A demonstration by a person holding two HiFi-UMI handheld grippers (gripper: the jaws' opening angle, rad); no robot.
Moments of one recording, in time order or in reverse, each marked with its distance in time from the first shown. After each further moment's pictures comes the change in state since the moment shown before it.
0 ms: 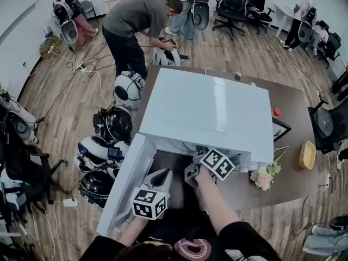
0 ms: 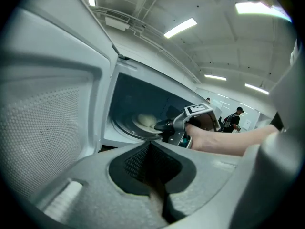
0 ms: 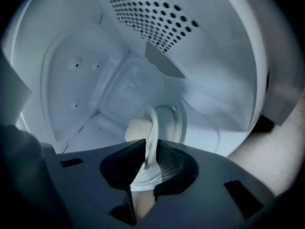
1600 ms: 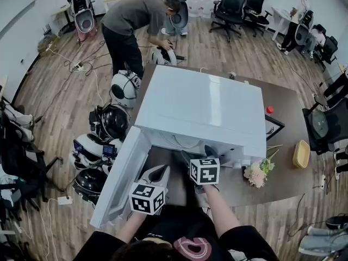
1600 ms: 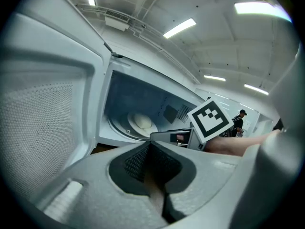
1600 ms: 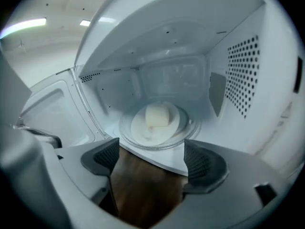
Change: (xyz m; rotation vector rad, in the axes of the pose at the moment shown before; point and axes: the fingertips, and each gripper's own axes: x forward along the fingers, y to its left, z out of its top) left arm 0.002 -0.014 -0.006 -0.006 -0.009 -0.005; right arm -0.039 0.007 -0.030 -0.896 0.210 -0.024
